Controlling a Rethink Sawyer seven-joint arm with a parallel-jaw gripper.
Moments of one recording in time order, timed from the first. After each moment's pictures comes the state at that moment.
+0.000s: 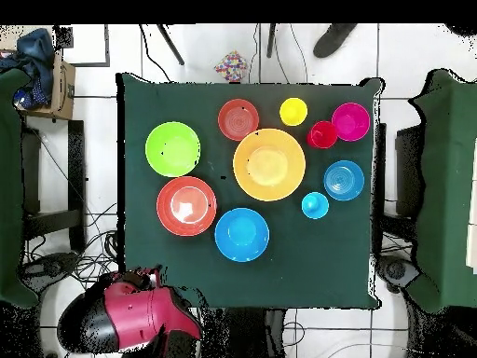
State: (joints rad) arm 0.25 -0.97 -0.07 2.17 0.00 0.28 1.83
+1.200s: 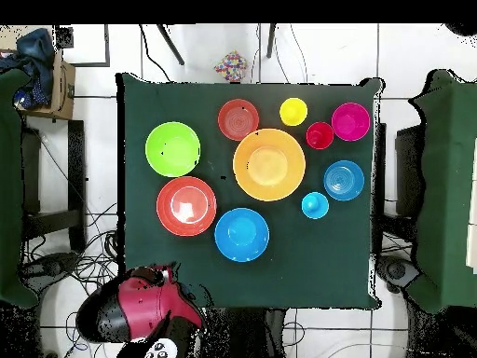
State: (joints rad) arm 0.32 -0.80 -0.17 2.13 0.00 0.15 1.83
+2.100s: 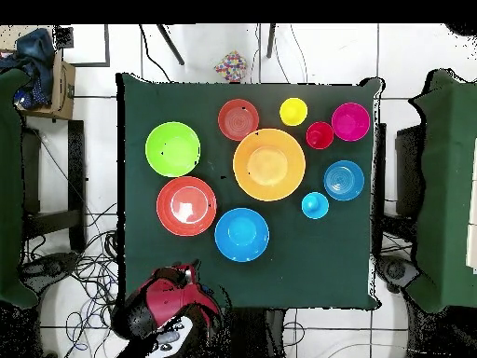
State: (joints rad) arm 0.30 -0.61 -0.23 2.13 -0.08 -0.07 1.83
